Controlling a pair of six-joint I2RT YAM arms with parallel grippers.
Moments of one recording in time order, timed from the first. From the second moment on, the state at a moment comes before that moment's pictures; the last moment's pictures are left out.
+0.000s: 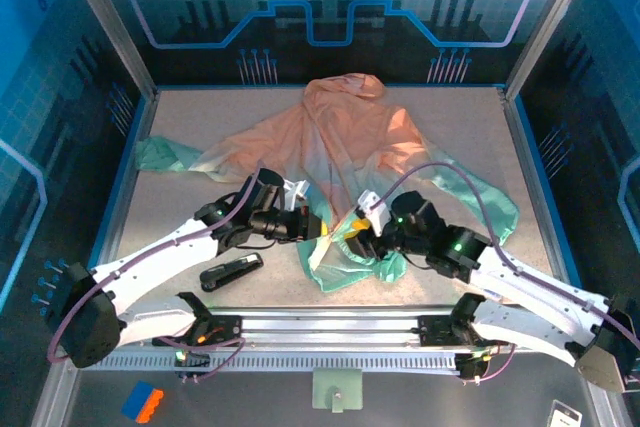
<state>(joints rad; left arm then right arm) -0.68 1.17 0.78 -0.34 0.55 -0.84 0.88 0.92 0.67 -0.35 -0.15 0.06</state>
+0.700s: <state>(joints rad) -0.68 1.21 0.81 -0.37 0.55 -0.85 1.07 1.11 0.69 -0.21 0.16 -0.02</state>
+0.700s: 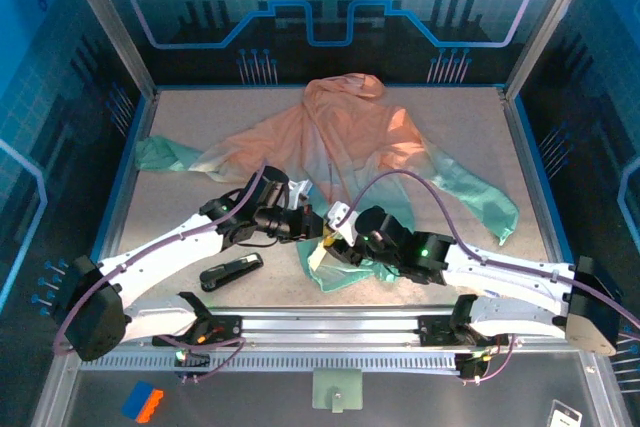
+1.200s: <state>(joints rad) -0.68 1.21 0.82 -0.38 0.55 -0.85 1.07 1.14 0.69 -0.19 0.16 -0.02</state>
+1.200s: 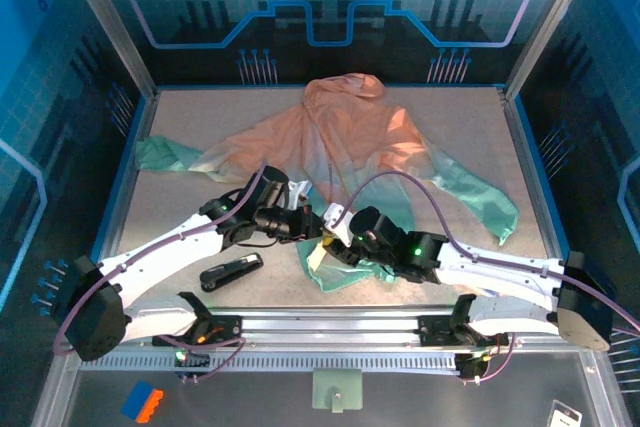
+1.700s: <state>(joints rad) -0.68 1.21 0.83 -0.42 0.54 -0.84 0.98 0.99 0.64 -0.20 0.11 0.02</state>
